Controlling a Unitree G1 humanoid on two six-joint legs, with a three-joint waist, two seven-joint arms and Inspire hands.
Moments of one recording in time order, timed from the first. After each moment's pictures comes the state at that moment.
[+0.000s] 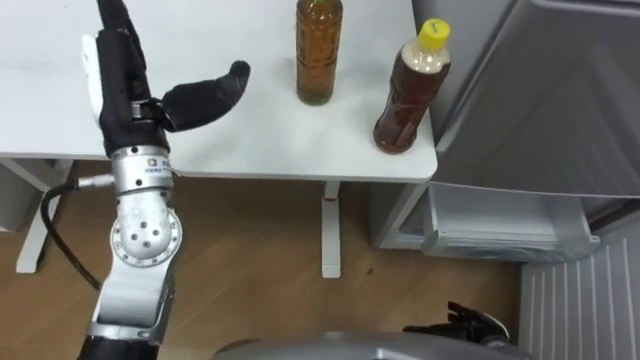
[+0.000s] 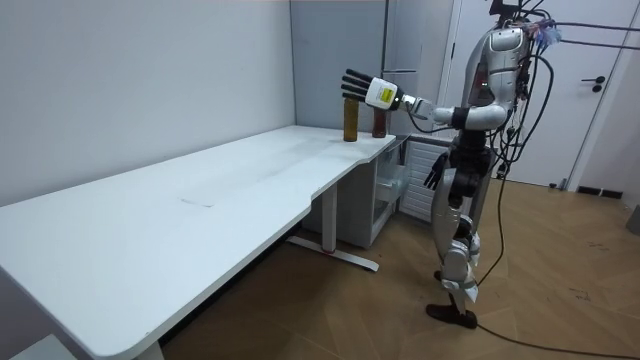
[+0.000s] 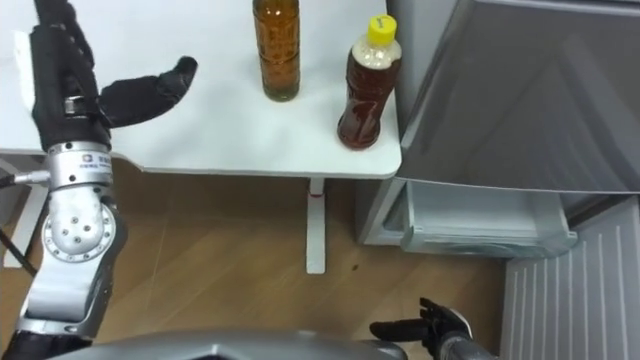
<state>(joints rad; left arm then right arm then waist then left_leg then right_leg) 0.18 0.22 -0.12 -0.20 0.07 -0.24 0.34 0.02 -0.22 0.12 1.38 0.20 -0.14 0.13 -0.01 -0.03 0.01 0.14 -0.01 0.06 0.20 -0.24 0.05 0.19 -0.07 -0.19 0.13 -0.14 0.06</state>
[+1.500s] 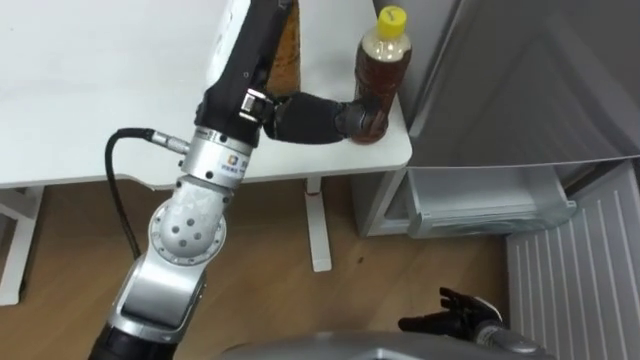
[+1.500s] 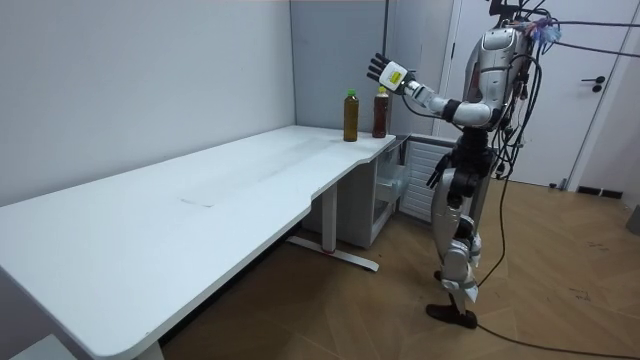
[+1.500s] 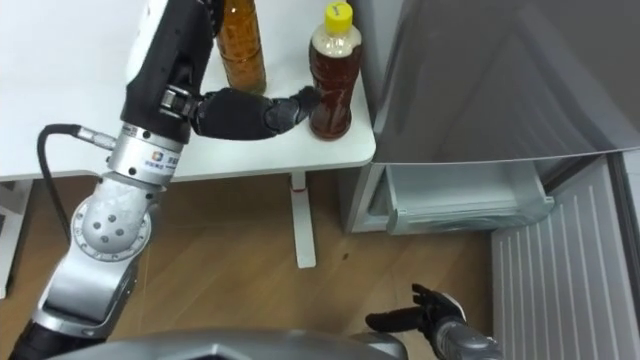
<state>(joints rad) 0.11 0.24 -0.32 -0.36 0.15 -0.22 0.06 -0.02 -0.23 0.21 1.38 0.22 -0.15 0.13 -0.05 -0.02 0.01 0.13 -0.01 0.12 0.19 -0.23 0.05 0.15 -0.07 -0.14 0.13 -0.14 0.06</state>
